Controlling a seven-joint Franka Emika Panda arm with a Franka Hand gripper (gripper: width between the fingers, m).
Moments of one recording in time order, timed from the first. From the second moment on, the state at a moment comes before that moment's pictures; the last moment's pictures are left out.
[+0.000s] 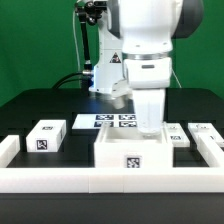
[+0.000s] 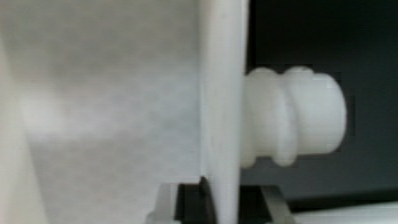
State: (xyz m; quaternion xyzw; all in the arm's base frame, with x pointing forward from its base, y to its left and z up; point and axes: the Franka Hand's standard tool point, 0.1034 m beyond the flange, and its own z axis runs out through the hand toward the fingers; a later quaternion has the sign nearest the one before) arm 0.512 0.074 0.024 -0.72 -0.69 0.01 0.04
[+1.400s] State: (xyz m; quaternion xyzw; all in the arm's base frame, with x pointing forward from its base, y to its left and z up) arm 0.523 0.127 0.023 -0.72 -0.69 0.00 0.05
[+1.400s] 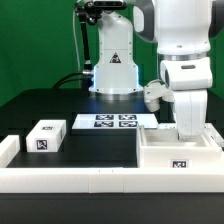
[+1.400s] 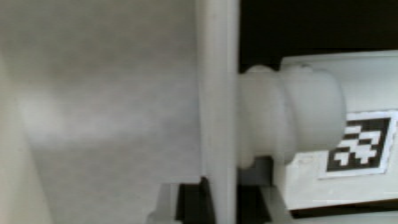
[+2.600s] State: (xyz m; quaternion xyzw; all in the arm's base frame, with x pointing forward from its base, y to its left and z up) arm 0.523 0.124 0.023 -0.72 -0.69 0.00 0.05
